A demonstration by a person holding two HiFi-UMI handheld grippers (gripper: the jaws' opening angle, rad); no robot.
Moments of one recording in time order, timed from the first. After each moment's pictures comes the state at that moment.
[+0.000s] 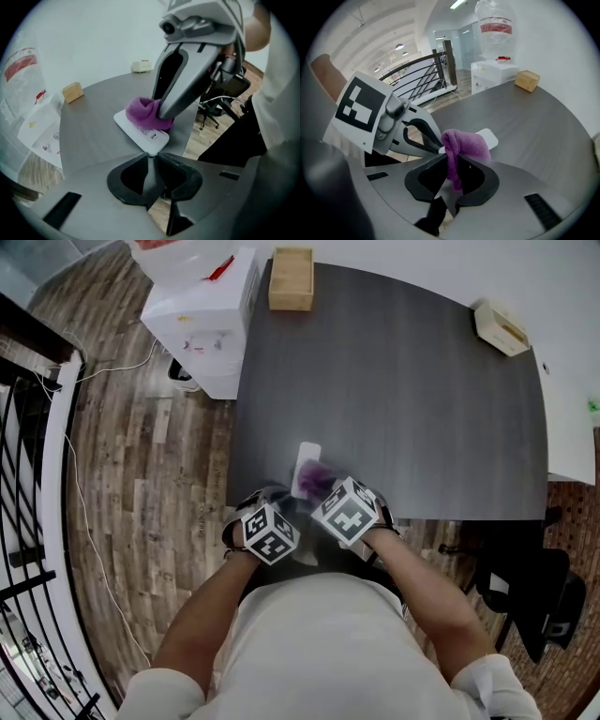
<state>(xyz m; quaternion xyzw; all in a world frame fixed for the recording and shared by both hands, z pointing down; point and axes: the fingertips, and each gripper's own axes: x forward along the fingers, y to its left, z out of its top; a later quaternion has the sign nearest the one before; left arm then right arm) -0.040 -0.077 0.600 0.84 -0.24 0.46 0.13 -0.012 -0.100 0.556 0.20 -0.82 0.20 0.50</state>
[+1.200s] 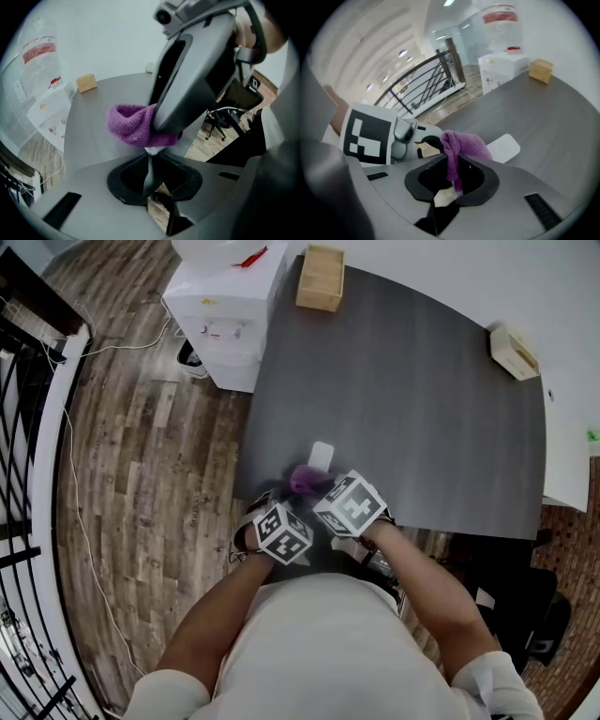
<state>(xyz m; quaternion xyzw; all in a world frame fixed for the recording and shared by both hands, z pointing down) -0.041 -0.076 0.600 0.83 -0.30 0.44 0.19 -0.049 -0.087 0.551 0.13 -0.82 0.27 0.48</state>
